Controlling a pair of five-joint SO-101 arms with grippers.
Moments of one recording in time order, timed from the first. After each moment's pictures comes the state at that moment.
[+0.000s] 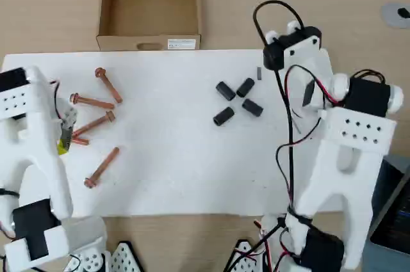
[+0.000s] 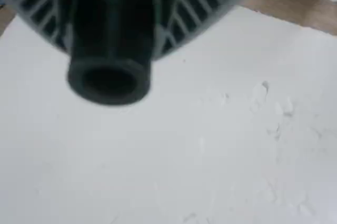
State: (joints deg) left arm -24.5 -9.1 16.0 93.0 33.5; right arm 10.6 -24.7 4.8 101.1 31.7
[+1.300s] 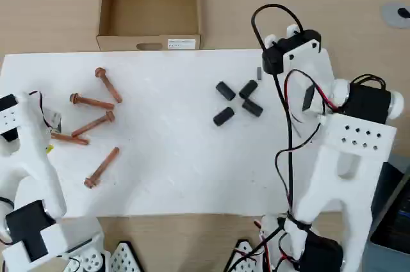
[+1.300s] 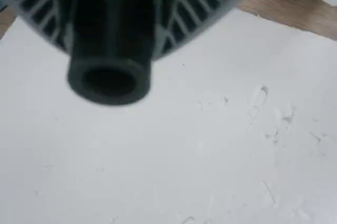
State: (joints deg) left arm -31.6 -9.1 30.9 65.5 35.4; right arm 10.6 -26.3 5.7 101.1 32.0
